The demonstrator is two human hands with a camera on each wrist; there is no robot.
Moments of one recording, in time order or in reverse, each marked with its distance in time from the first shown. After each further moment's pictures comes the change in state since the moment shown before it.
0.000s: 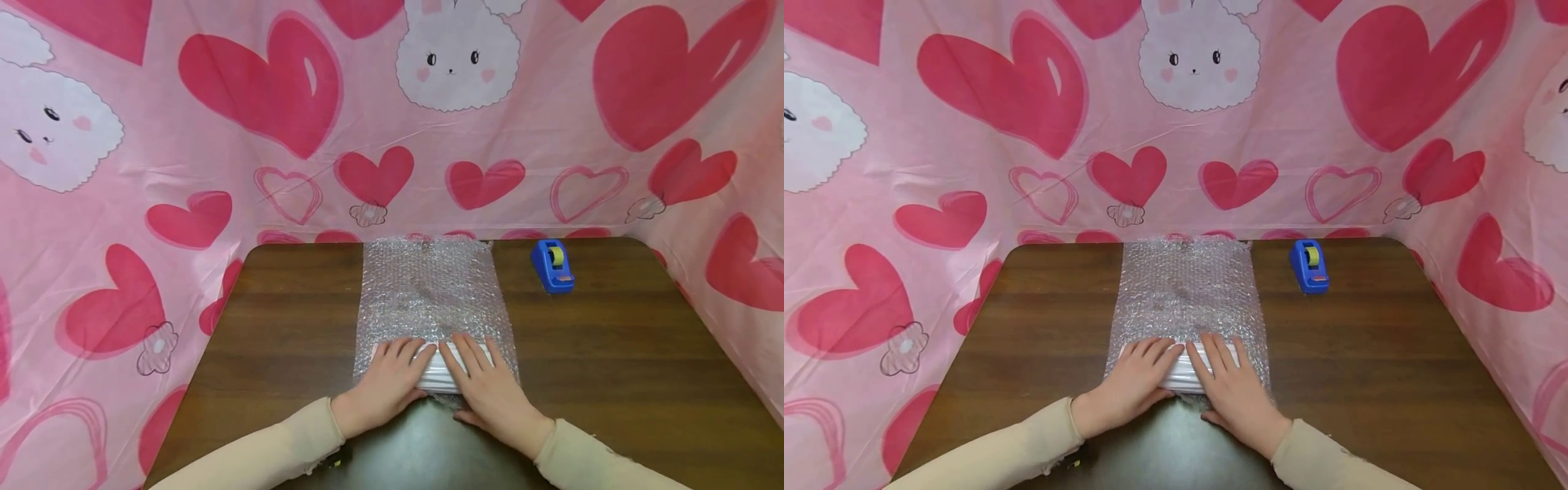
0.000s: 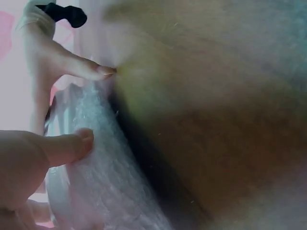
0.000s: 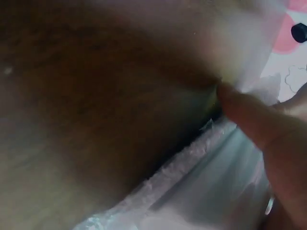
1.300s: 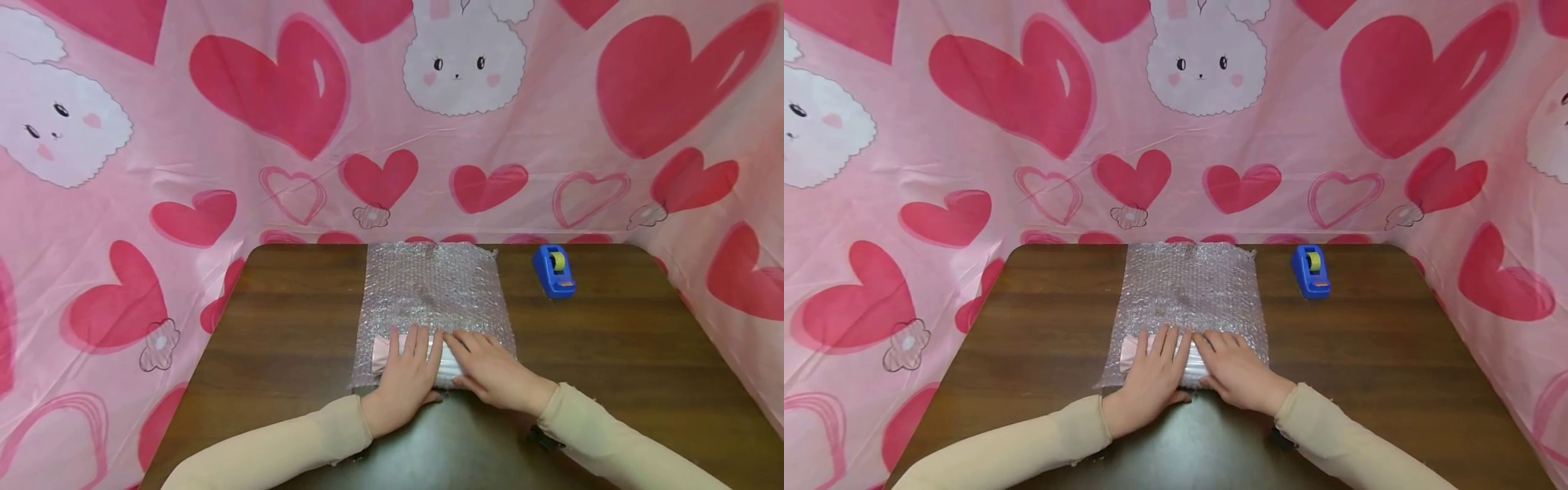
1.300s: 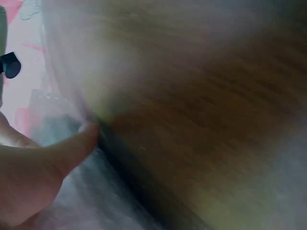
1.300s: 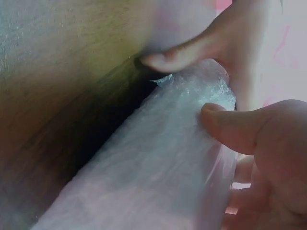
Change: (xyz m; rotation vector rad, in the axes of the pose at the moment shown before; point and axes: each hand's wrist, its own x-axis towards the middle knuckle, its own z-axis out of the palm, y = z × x) left_hand 0.027 0.023 0.035 0.403 -0.002 -0.138; right_hand 0.031 0.037 -0.016 0.264 -0.079 -0.096
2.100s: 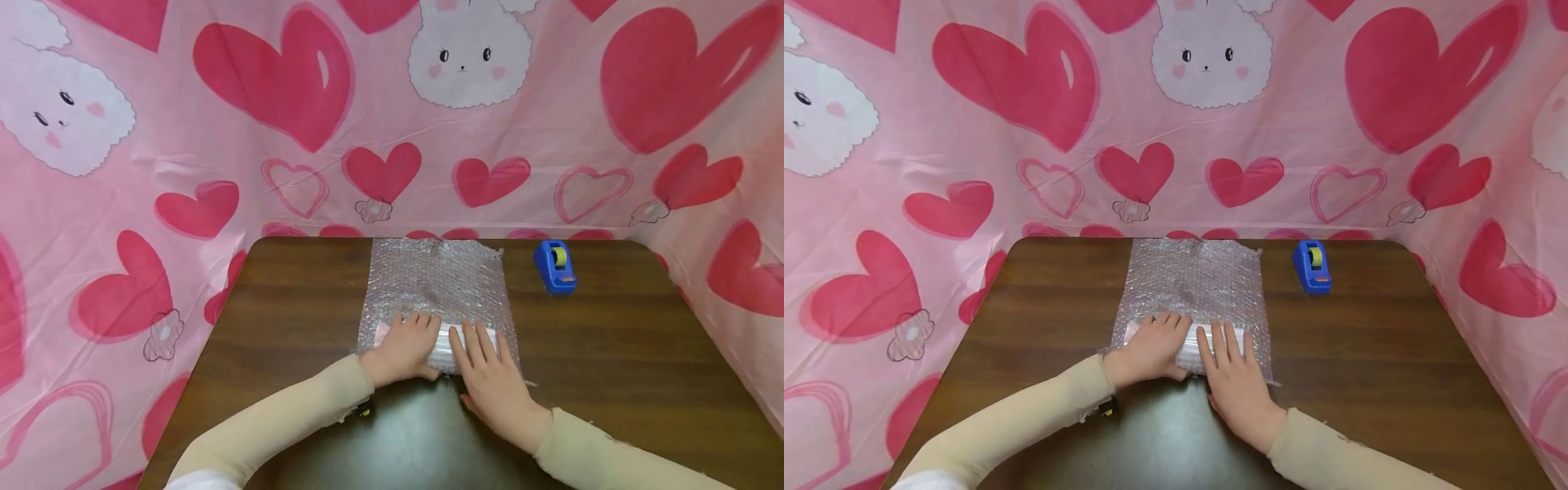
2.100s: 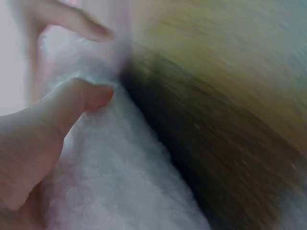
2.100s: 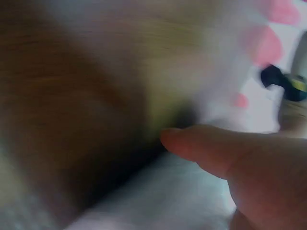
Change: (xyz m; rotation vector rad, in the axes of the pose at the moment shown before) left_hand 0.043 -0.027 0.007 -0.270 -0.190 0.037; right_hand -0.019 -0.022 0.024 -0.423 0.113 0.135
